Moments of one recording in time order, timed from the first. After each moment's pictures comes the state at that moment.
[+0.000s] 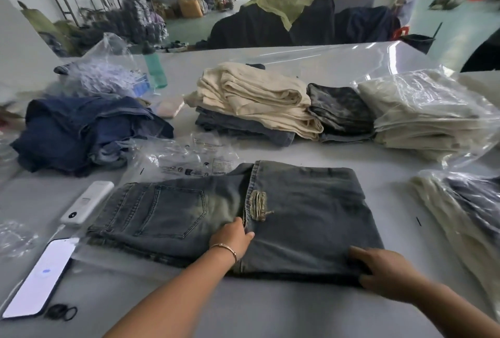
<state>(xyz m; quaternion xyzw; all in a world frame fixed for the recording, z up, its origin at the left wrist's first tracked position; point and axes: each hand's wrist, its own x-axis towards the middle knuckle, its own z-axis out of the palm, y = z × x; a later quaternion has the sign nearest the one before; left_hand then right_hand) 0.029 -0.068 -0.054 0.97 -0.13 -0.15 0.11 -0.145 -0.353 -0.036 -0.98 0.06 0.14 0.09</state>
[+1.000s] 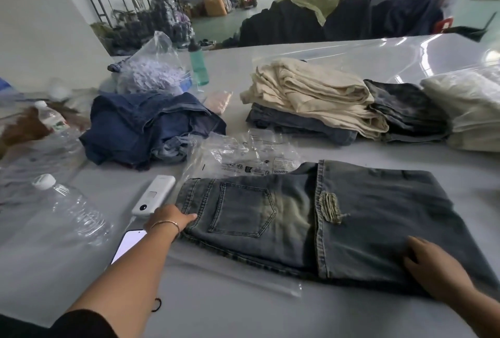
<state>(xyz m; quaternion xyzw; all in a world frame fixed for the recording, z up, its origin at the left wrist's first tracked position) 0.156 0.211 -0.030 0.97 0.16 -0.12 0.10 -0.089 -0.268 -0.052 -0.97 0.21 0.04 0.13</state>
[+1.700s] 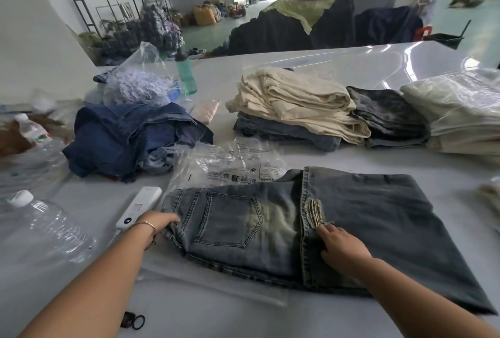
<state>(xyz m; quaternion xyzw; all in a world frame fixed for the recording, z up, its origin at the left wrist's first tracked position) 0.159 0.203 -0.005 0.88 0.22 -0.18 0.38 -0.010 -0.187 -0.054 -0.98 0.07 0.12 0.12</state>
